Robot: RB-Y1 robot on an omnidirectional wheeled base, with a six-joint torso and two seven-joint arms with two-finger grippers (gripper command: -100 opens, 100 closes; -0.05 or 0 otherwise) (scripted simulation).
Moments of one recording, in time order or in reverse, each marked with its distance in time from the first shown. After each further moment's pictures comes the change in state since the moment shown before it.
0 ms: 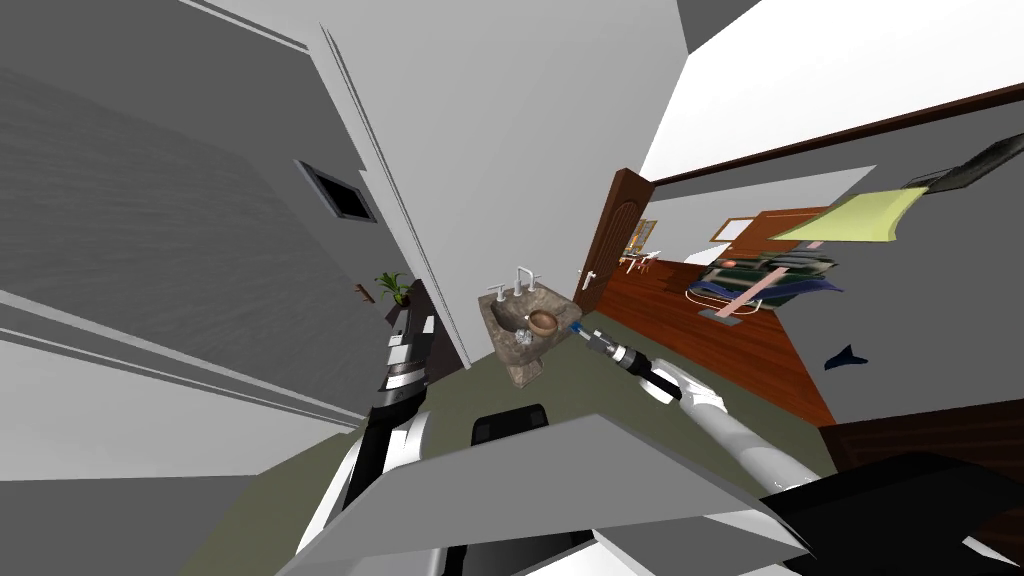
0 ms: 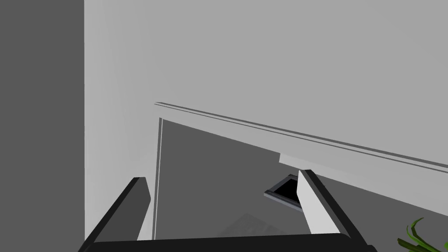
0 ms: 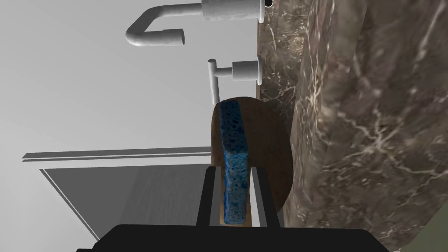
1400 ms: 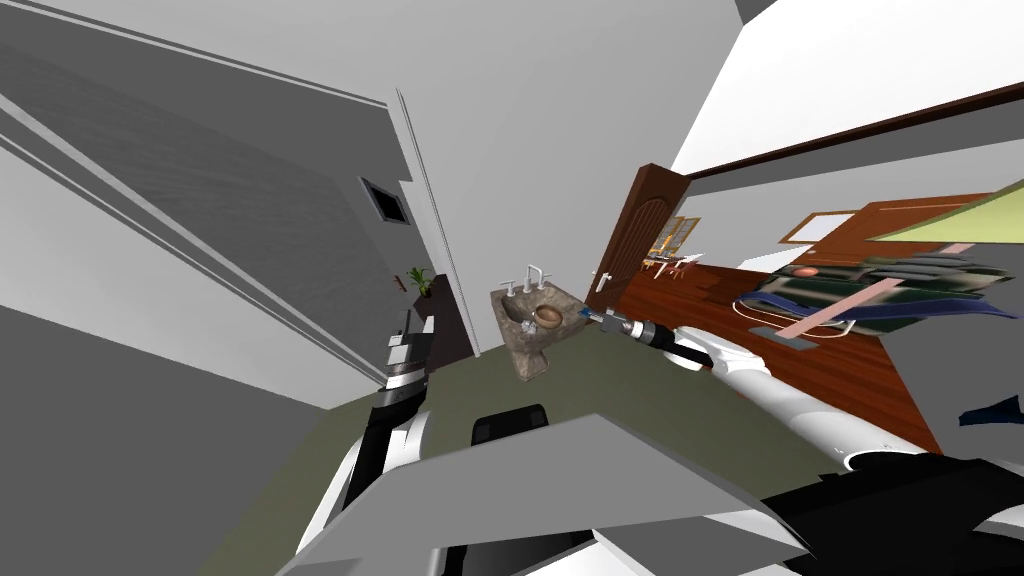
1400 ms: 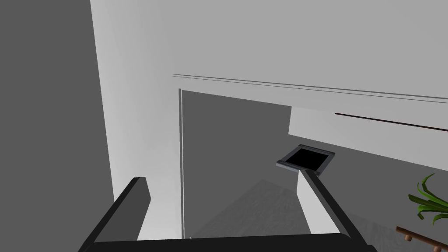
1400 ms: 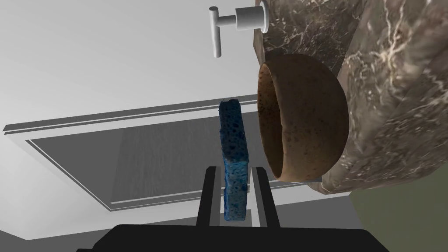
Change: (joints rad) left arm 0.000 0.000 0.000 0.000 0.000 0.000 0.000; right arm -0.015 -0.313 -0.037 -0.061 -0.003 -0.014 -0.325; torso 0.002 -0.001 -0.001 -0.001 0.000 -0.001
